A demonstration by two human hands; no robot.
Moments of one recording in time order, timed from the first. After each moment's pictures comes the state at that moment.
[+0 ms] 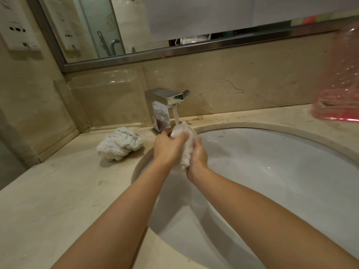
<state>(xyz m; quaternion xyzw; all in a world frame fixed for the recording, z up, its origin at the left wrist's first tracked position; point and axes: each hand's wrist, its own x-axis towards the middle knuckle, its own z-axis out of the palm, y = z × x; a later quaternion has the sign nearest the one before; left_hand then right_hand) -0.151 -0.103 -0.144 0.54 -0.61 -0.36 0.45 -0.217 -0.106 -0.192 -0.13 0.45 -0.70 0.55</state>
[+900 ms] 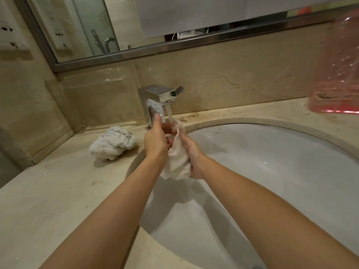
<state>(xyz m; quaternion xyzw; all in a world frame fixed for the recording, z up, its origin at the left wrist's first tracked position) -0.154 -0.101 -0.134 0.48 -0.48 -0.46 0.57 -0.240 -0.092 -0.181 -0.30 0.45 -0.51 0.67</state>
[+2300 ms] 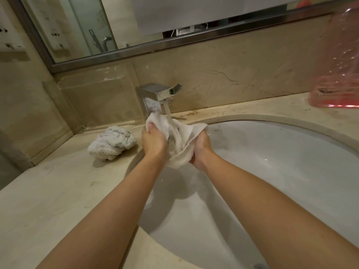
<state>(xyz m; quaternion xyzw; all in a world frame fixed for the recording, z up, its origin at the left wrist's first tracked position) -0.156 -0.108 -0.136 0.59 -0.45 -0.41 0.53 -0.248 -0.103 -0.173 -0.17 0.49 -0.63 0.57</state>
